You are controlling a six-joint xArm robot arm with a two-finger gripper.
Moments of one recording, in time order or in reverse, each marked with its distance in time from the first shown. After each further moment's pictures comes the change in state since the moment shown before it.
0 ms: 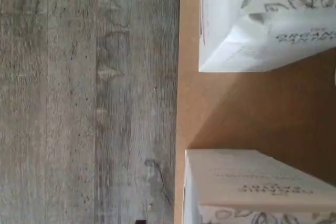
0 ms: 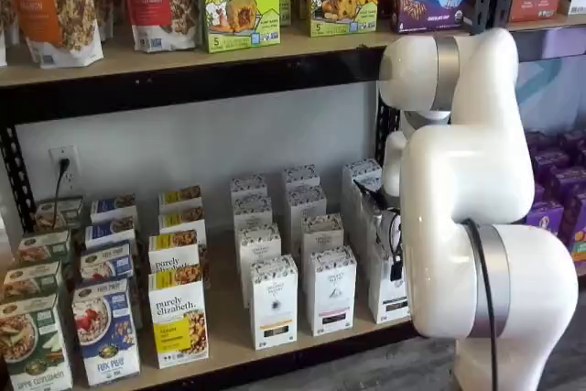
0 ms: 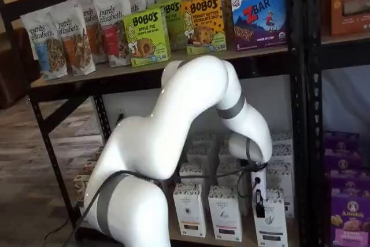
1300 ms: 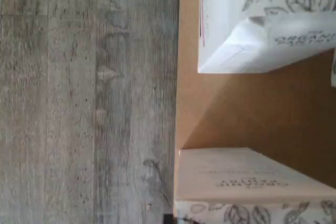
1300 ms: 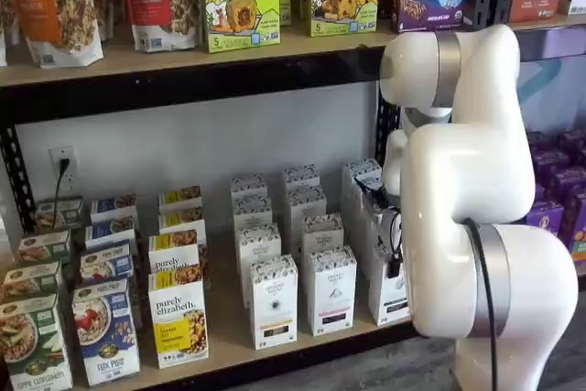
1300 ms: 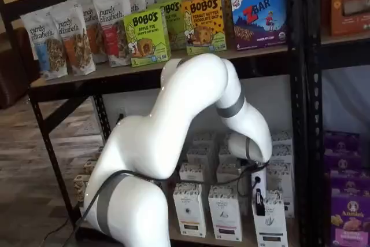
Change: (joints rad) arm -0.001 -0.021 0.027 0.019 -0.016 -0.019
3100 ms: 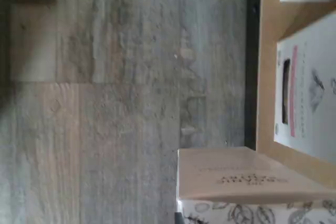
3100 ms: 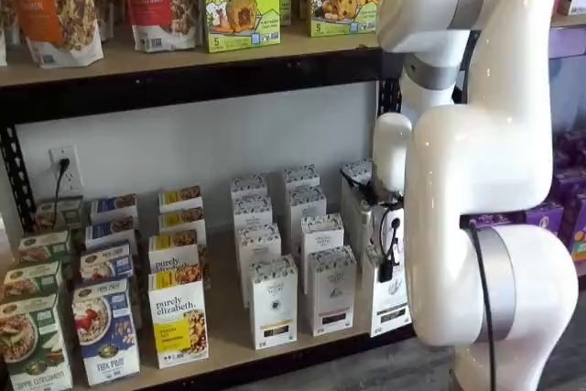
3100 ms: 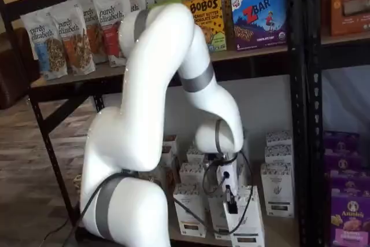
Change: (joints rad) arm 0.109 -0.513 0.666 -0.112 -0.165 0.212
